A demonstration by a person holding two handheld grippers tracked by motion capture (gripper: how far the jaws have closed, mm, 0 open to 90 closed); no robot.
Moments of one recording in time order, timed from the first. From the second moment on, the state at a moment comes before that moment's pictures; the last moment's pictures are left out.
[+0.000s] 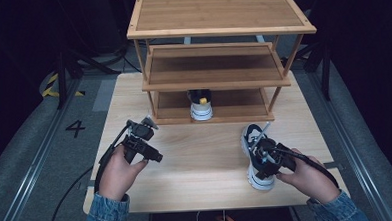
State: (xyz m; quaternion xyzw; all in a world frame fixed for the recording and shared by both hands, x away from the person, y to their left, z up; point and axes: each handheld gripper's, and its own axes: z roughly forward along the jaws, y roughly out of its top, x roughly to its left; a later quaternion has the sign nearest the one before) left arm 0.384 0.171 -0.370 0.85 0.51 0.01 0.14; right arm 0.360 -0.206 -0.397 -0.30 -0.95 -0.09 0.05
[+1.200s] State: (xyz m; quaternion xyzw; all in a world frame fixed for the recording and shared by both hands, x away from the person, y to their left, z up) left arm 0.366 0.214 -0.376 0.83 0.54 0.02 0.13; right arm 0.420 -0.171 -0.341 -0.24 -0.96 -0.13 -0.01
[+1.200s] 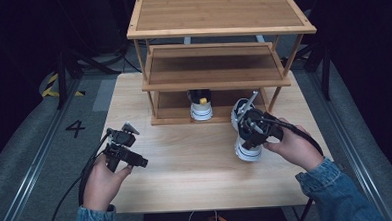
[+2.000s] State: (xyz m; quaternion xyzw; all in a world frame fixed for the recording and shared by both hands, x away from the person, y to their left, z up) left arm 0.366 0.211 -0.374 0.84 0.53 0.05 0.10; right arm 0.501 -0.131 -0.375 -0.23 -0.97 -0.11 -0.02
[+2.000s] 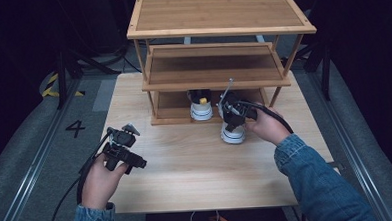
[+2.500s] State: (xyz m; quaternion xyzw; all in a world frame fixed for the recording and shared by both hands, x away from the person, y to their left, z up) left arm 0.369 0.213 -0.375 0.84 0.53 0.03 0.10; right arm 0.518 -0.122 -0.381 -0.21 -0.97 -0.12 -0.04
